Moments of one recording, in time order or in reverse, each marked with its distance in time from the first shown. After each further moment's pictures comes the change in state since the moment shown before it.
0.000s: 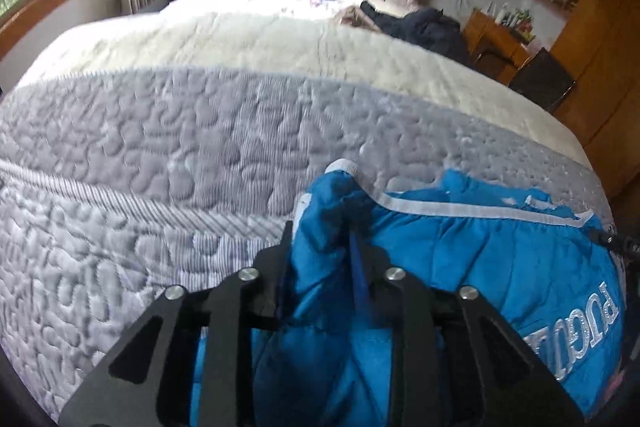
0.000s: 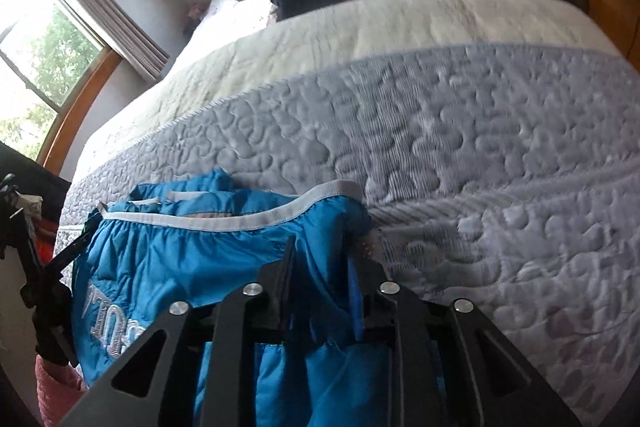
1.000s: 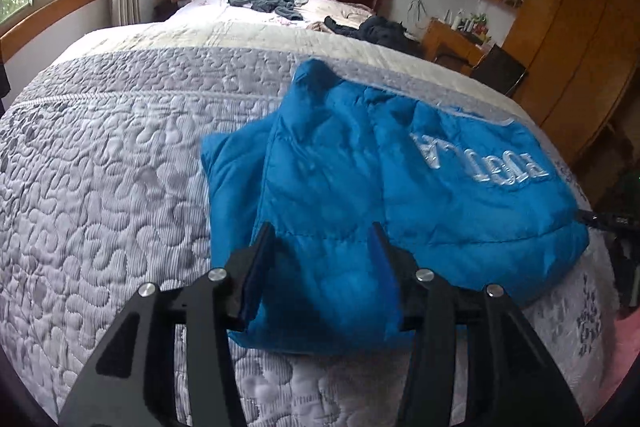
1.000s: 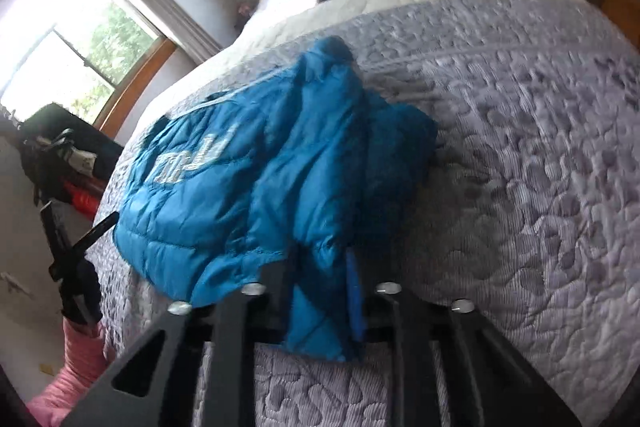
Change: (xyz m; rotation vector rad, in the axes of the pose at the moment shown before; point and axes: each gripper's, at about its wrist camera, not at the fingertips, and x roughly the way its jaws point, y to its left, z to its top) left arm -0.129 0.017 -0.156 0.102 -0.114 -0.078; right arm -0.112 -0.041 -0.146 -0.082 -0.017 0.182
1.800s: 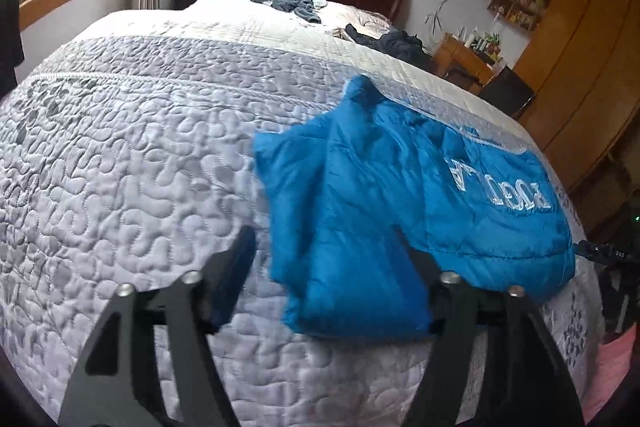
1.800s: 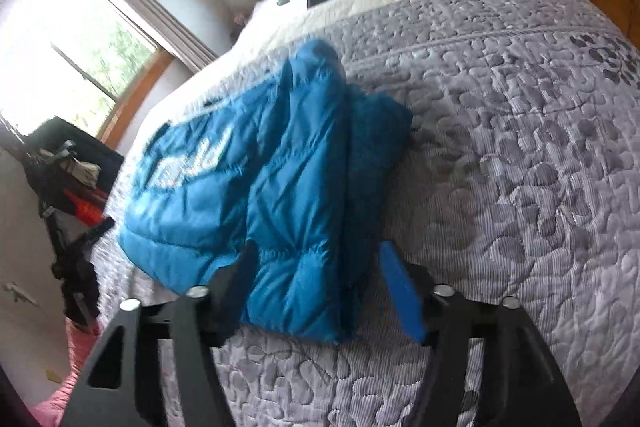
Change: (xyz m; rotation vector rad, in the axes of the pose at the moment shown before) left arm -0.018 0.055 0.004 -0.127 0.010 -0.030; right arm -0.019 -0.021 -0.014 0.070 -0.028 0.023
